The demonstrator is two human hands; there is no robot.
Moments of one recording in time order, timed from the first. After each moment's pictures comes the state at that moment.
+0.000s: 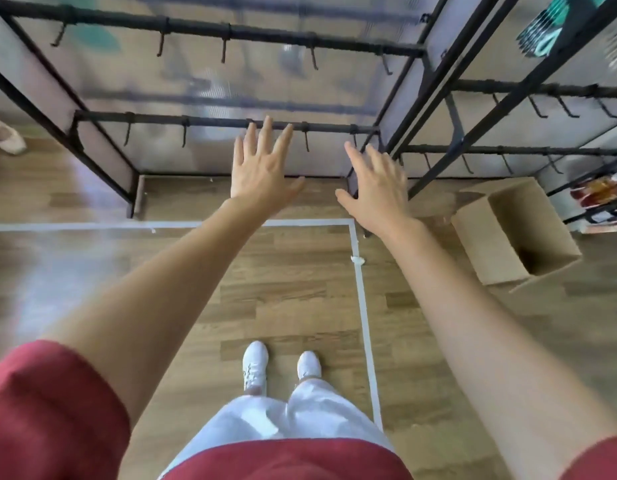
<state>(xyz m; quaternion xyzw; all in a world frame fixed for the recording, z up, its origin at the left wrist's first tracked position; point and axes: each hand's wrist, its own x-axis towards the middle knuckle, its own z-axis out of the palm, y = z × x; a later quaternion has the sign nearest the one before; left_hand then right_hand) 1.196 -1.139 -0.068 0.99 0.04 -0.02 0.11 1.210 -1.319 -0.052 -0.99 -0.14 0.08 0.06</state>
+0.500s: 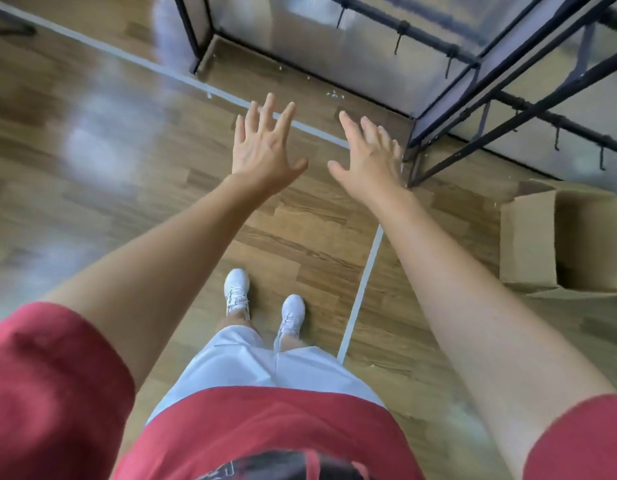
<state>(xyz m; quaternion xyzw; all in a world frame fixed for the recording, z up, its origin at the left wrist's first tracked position) 0.969 -1.179 -0.132 0.95 0.24 -0.08 0.17 1.046 -1.320 -0.104 -0.94 -0.28 0.20 0.05</state>
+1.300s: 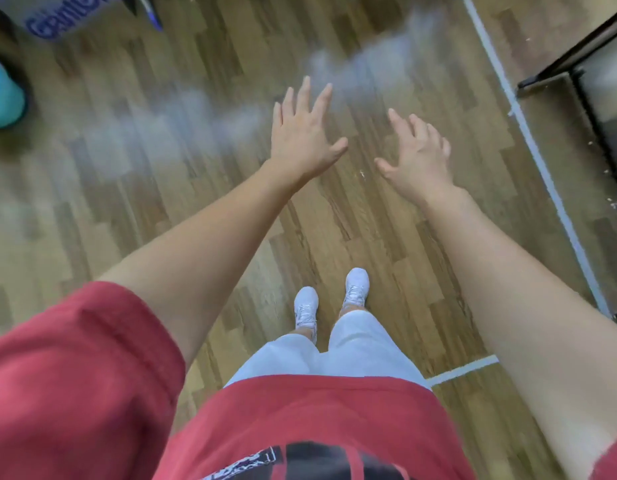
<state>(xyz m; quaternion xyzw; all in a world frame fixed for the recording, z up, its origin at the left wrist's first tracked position) 0.445 -1.017 -0.139 0.75 0.63 -0.02 0.18 0.613 -1.063 -0.140 -0.74 -0.63 0.23 0.00</state>
